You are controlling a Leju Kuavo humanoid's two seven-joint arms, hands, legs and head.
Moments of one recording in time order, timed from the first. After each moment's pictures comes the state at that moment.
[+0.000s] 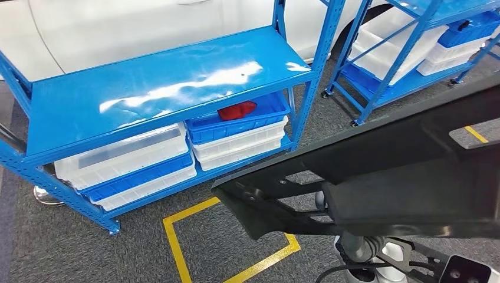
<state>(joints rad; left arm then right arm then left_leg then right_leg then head) -0.06 -0.02 1.27 -0.21 -1.01 0.15 -0.07 -0.07 0.01 0.18 -2.09 -0.09 0.59 -0.68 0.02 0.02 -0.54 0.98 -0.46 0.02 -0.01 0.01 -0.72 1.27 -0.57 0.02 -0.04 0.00</state>
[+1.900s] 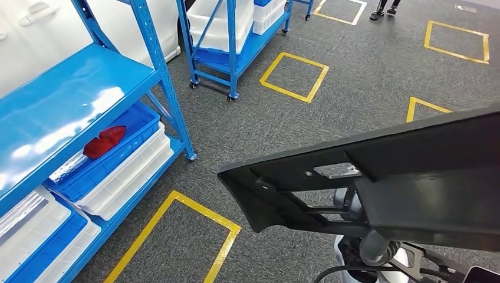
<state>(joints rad) -0.07 0.02 1.26 -0.22 -1.03 0.13 -0.10 -0.06 0.15 0.09 -2.14 -0.09 0.65 -0.68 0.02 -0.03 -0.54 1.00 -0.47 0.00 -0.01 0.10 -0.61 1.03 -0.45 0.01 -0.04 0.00</state>
